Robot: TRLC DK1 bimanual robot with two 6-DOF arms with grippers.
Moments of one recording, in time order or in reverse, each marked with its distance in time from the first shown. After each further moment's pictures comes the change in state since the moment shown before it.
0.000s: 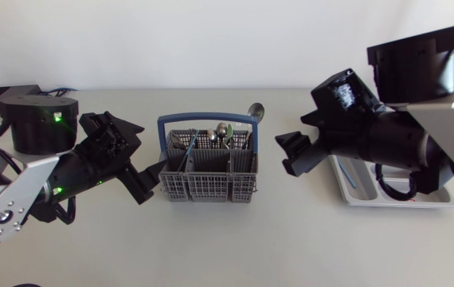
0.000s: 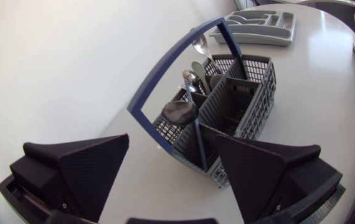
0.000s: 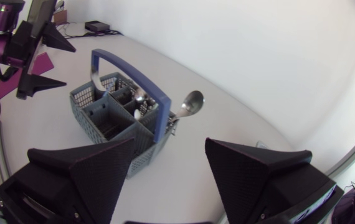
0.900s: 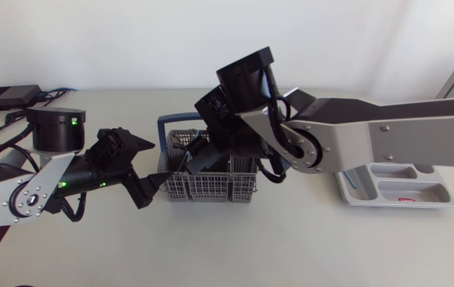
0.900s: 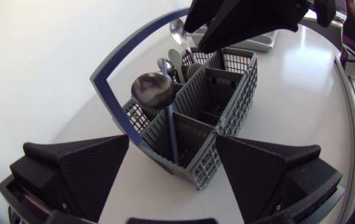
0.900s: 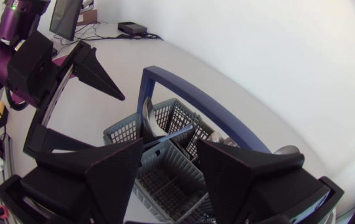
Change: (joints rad) left arm 0.149 0.174 -0.009 0.069 0.328 -0.031; right arm 0.233 0.533 0.270 0.253 -0.004 0.092
